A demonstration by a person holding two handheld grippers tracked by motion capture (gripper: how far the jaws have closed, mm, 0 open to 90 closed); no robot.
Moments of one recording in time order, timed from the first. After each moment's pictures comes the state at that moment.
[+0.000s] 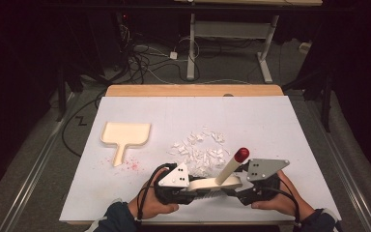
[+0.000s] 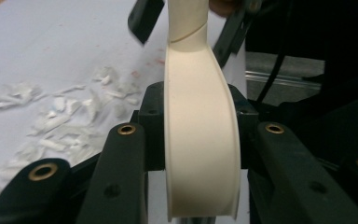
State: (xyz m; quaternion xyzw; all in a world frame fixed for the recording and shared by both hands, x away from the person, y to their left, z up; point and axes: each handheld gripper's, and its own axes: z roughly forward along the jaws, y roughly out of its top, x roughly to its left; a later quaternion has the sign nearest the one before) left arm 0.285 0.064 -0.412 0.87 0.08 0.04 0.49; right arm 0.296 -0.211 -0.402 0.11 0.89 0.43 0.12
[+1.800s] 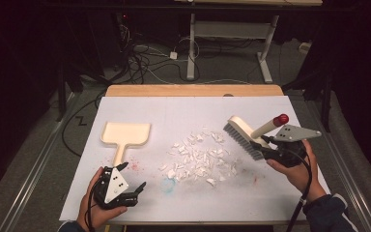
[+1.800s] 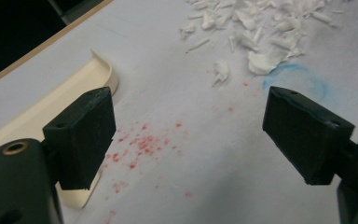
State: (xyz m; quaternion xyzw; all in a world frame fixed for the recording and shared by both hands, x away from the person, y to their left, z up) left arm 0.263 0.205 -0.465 0.83 0.29 0.30 0.38; right arm 0.353 -0.274 -0.371 0.29 0.83 0.41 0.25
